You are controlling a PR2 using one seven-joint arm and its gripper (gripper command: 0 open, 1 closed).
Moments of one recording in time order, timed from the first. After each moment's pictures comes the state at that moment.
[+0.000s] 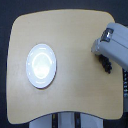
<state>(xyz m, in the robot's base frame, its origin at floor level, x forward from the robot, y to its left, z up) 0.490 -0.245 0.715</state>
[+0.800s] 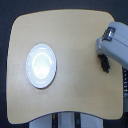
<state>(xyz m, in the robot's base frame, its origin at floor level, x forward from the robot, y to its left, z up) 0.487 -0.249 0.730</state>
